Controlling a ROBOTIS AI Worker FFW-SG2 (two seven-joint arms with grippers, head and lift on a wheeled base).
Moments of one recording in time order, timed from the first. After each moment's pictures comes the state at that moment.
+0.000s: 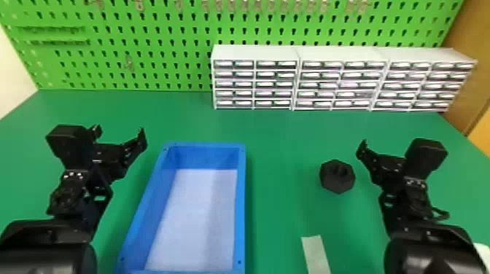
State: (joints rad) left arm 0.03 0.14 0.10 -1.75 0.08 0.09 -0.08; right arm -0.12 0.00 -0.16 -1.43 -0.04 -0.04 -0.09
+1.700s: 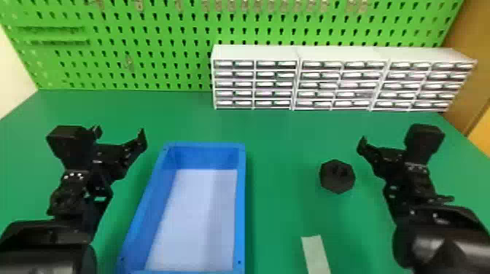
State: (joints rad) left arm 0.04 0.14 0.10 -1.75 0.08 0.09 -0.08; right arm -0.17 -0.04 -0.15 -1.50 -0.02 0.21 -0.08
